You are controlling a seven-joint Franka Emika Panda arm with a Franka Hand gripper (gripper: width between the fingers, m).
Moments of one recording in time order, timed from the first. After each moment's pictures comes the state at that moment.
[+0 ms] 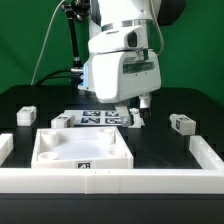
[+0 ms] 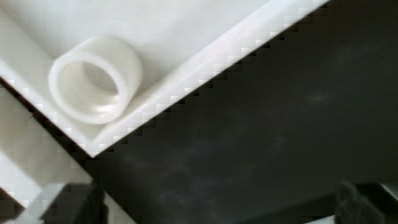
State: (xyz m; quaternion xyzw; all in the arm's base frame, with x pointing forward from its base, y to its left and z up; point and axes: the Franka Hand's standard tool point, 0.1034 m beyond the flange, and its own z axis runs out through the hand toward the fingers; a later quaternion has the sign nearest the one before) arm 0.543 0.032 0.071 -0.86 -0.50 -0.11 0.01
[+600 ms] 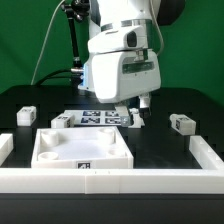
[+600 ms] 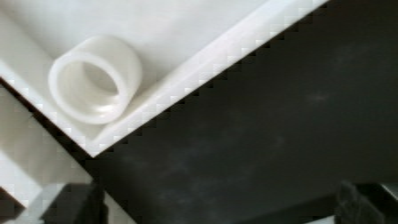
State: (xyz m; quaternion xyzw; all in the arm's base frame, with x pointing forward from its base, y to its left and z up) arm 0.543 0.030 0.071 -0.85 -0.52 -0.11 0.00
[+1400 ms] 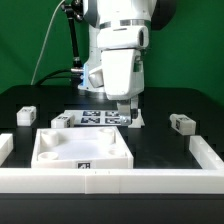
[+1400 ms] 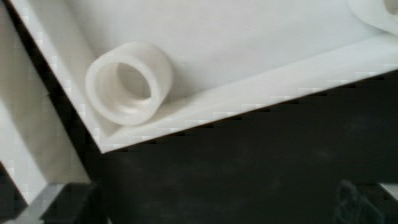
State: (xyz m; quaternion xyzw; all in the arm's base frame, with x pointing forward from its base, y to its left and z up) arm 0.543 0.020 0.070 -0.78 -0.61 -0.10 -0.04
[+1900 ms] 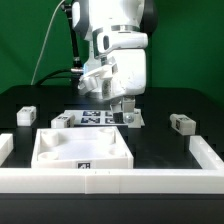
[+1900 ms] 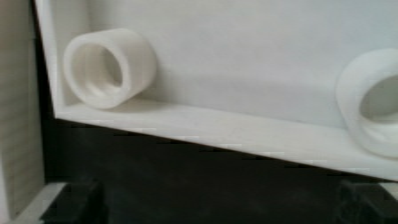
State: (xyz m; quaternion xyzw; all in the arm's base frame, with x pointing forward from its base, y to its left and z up) arm 0.514 0.011 0.061 -0.62 -0.77 -0.13 -0.10
